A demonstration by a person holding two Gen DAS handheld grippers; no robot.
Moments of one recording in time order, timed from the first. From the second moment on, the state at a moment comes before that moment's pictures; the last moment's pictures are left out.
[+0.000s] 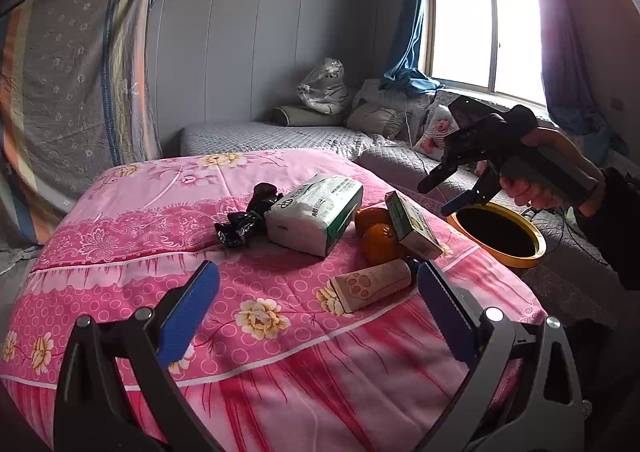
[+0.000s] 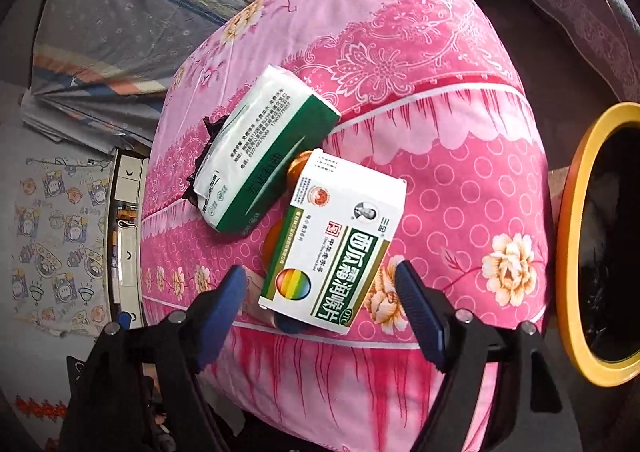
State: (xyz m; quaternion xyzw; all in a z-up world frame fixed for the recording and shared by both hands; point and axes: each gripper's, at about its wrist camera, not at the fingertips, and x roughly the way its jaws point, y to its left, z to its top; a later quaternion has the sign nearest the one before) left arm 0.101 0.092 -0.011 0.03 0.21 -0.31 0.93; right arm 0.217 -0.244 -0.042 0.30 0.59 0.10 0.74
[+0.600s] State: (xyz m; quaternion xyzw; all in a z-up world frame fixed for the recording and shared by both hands) left arm 0.094 0.099 -0.015 0.02 0.21 -0.31 0.93; right arm 0.247 -0.217 -0.070 0.27 0.63 0.07 0.72
